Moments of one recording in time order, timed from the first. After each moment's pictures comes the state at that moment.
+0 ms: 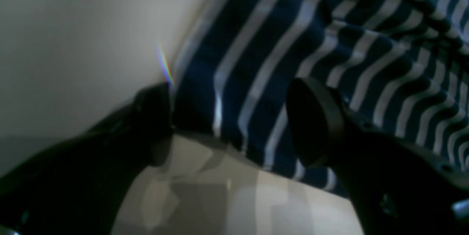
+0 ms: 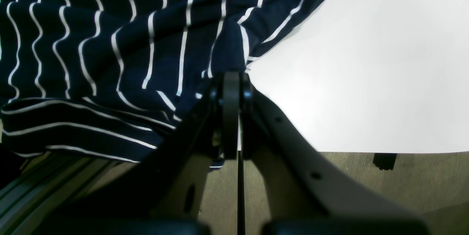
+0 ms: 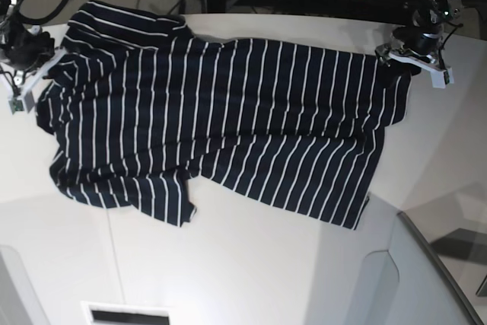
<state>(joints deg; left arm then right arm) 18.8 -11.5 -33.2 70.4 -28.5 -25.7 24.3 -20.4 8.7 28.0 99.5 15.6 25.3 -58.8</state>
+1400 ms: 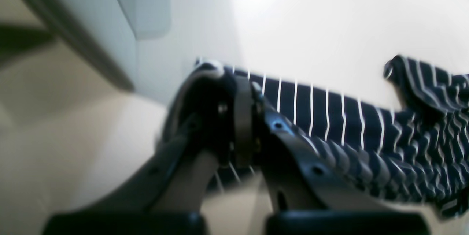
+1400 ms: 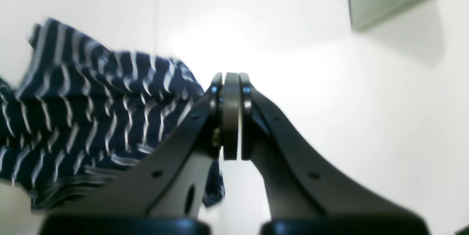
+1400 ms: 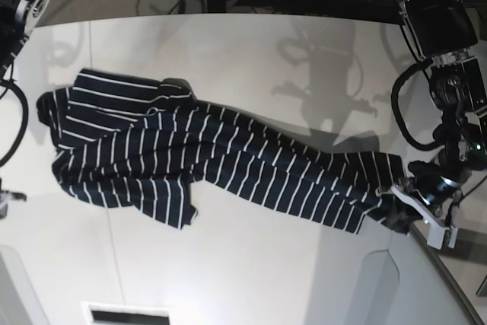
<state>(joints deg) -6.5 -18.5 -19.4 88.9 -27.6 -25.6 48.3 12.6 18.0 28.6 91.5 15.9 25.3 -70.3</state>
